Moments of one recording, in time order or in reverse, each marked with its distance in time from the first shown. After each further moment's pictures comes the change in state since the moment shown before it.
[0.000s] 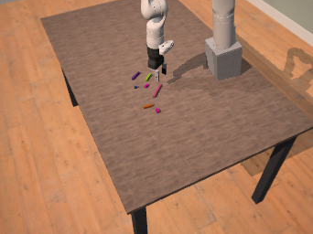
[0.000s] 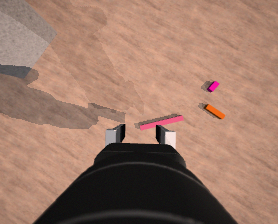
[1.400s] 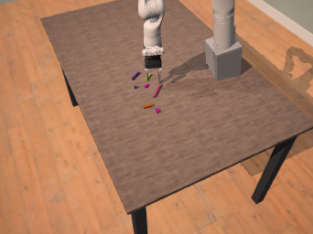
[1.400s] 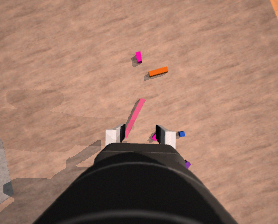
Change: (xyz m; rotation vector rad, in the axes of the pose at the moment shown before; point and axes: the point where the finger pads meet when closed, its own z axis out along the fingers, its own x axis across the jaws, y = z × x) arm 0.037 0.013 -0.005 0.003 0.012 0.874
